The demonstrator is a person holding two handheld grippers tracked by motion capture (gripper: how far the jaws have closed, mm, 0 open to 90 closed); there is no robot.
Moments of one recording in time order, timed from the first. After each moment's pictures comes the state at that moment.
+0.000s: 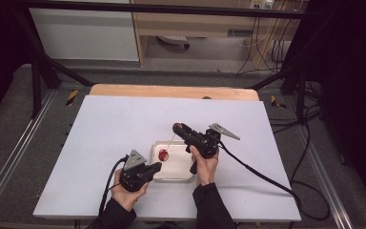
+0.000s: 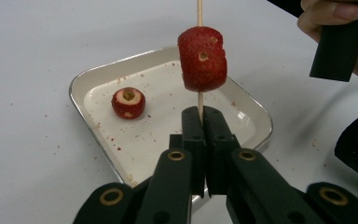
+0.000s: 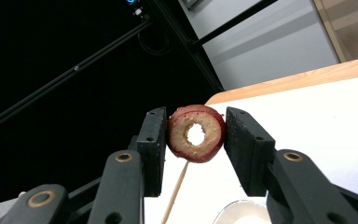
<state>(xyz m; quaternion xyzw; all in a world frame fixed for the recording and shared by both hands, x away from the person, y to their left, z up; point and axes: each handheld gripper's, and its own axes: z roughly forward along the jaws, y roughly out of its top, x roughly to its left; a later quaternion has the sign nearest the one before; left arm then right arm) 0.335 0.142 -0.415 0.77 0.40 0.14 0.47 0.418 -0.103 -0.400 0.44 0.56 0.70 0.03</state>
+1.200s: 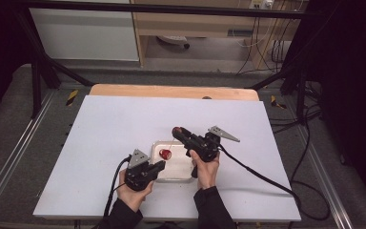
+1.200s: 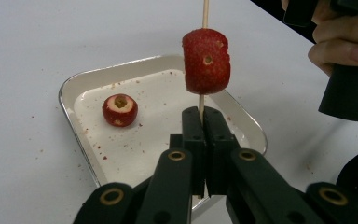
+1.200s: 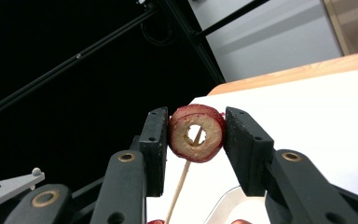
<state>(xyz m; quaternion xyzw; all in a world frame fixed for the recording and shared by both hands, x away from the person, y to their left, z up) 0.335 0.127 -0.415 0.75 0.43 0.13 0.48 0.409 -0.104 -0.402 0.43 0.58 0.69 0.03</state>
